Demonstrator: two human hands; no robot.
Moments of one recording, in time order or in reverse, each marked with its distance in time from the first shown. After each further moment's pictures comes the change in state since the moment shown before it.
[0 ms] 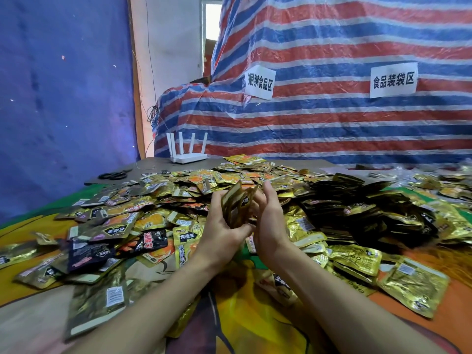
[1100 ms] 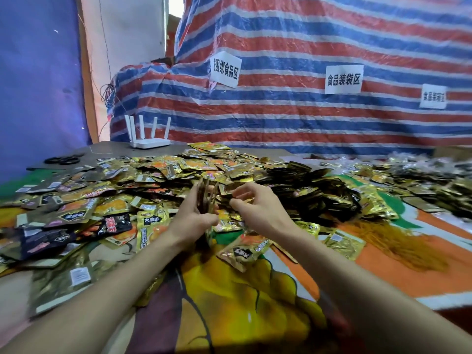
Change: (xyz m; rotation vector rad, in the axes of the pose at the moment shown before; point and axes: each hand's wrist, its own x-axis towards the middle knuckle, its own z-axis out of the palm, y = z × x) left_hand -0.002 0.008 0.002 0.133 -0.118 -0.272; right_hand -0.042 -0.052 -0.051 -1.058 0.032 -0.162
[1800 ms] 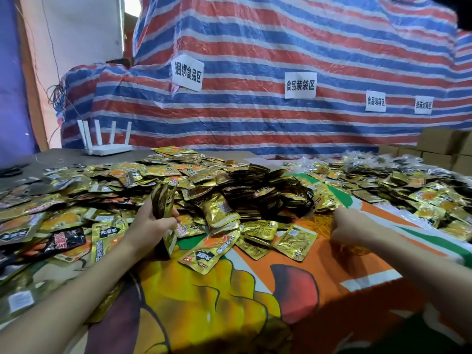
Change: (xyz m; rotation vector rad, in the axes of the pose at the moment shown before) left_hand -0.006 0.011 0.001 -0.004 -0.005 -0.034; right_hand -0.060 0.120 -0.189 -0.916 -0.074 0.553
